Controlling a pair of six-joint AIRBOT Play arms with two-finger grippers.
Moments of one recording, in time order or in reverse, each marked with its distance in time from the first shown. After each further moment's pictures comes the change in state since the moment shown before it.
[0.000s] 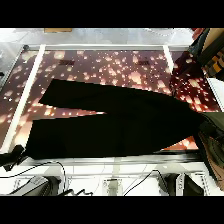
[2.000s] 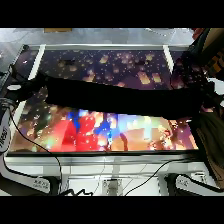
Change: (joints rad) left arm -0.916 -0.538 0.786 -0.828 0.726 -0.012; right arm 0.335 -0.858 0.418 0.323 -0.792 0.450
